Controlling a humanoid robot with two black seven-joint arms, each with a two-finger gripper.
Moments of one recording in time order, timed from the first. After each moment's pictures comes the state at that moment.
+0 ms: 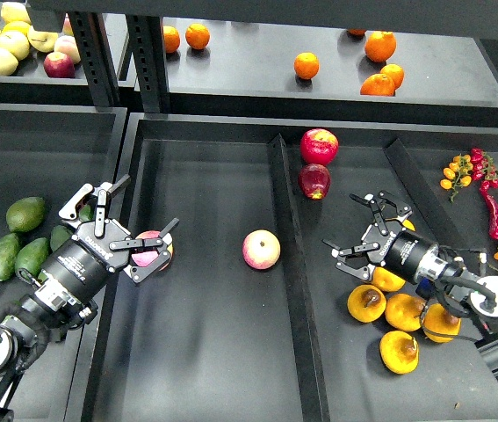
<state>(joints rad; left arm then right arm) 0.05 0.00 -1.43 -1.38 -0.04 -0.41 0.49 0.43 -0.12 1.11 0.65 0.04 0.58 -0.49</state>
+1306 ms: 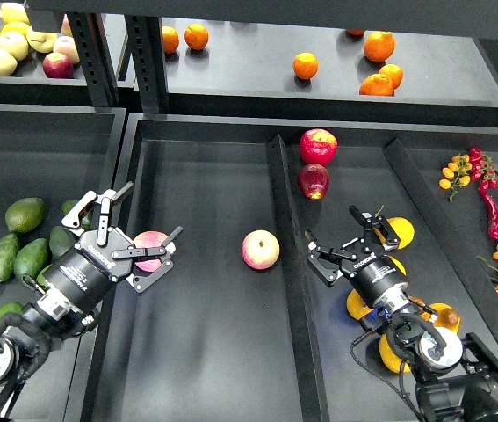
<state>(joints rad) 0.10 0.00 -1.41 -1.38 -0.04 -0.48 0.49 0.20 0.01 1.26 0.79 0.28 0.58 -0.31</state>
